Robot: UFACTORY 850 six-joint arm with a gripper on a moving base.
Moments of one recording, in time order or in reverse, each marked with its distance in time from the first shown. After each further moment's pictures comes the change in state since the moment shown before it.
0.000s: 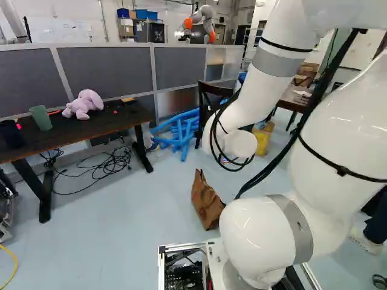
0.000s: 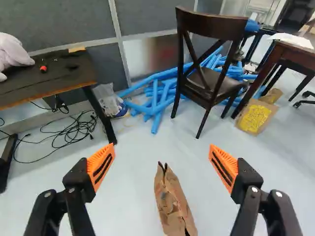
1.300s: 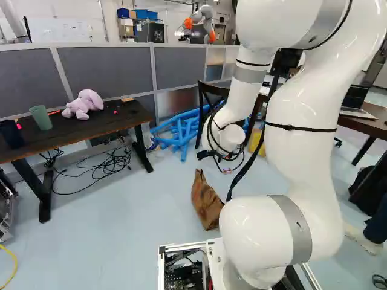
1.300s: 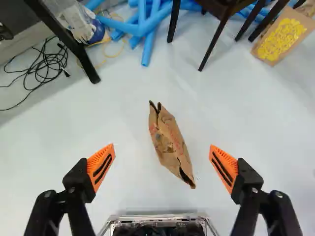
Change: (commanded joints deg) arm -4.3 -21.9 -13.2 -1.6 -21.1 0.0
